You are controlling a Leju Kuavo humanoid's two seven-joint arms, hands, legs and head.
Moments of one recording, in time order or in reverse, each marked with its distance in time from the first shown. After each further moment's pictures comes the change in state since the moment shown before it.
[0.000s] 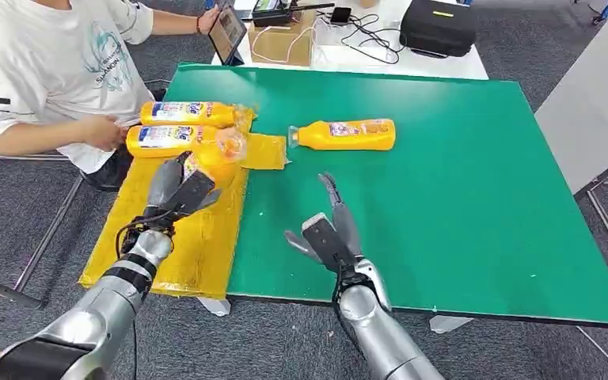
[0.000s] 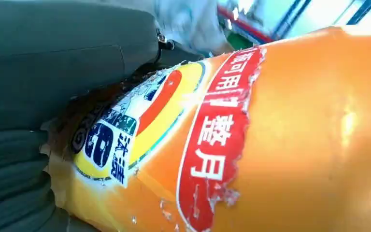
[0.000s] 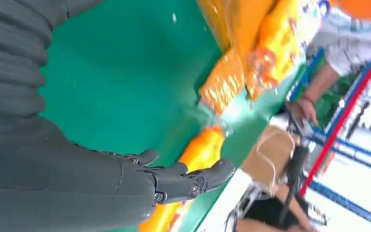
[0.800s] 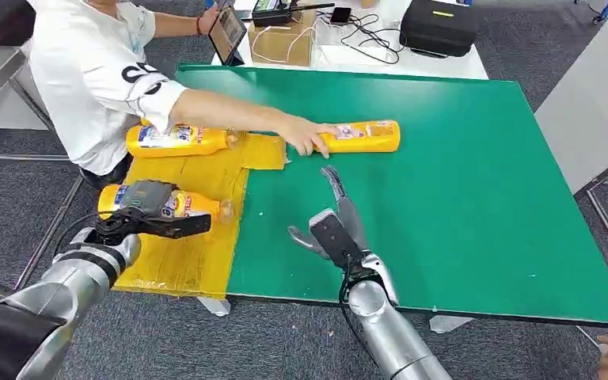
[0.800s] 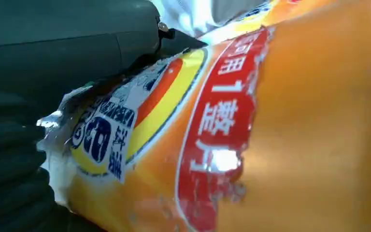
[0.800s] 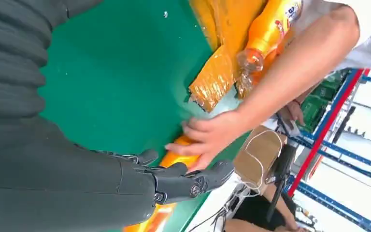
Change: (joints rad) left arm -0.144 0.156 -0.301 0.272 -0.592 -0.256 0.308; right arm 0.002 -0.016 -0.019 -0.058 0.014 0.081 0.003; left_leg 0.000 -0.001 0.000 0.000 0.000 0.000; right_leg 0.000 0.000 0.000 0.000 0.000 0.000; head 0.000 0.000
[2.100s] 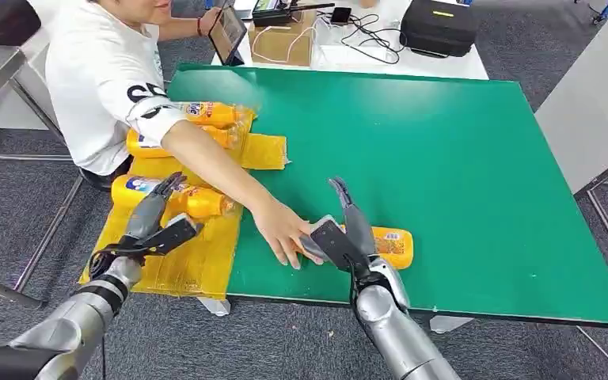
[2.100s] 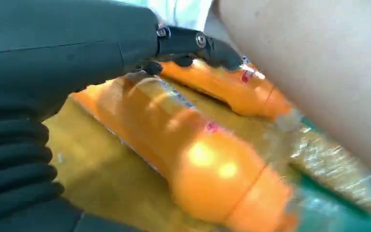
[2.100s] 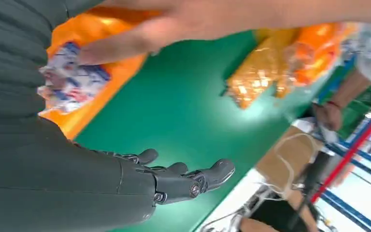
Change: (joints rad) left arm 0.215 -0.055 0.375 -0.127 0.598 0.159 -0.621; right arm 0.016 -0.056 0.006 0.020 0.103 -0.005 0.080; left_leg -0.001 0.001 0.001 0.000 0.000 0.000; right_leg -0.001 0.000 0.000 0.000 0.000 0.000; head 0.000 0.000
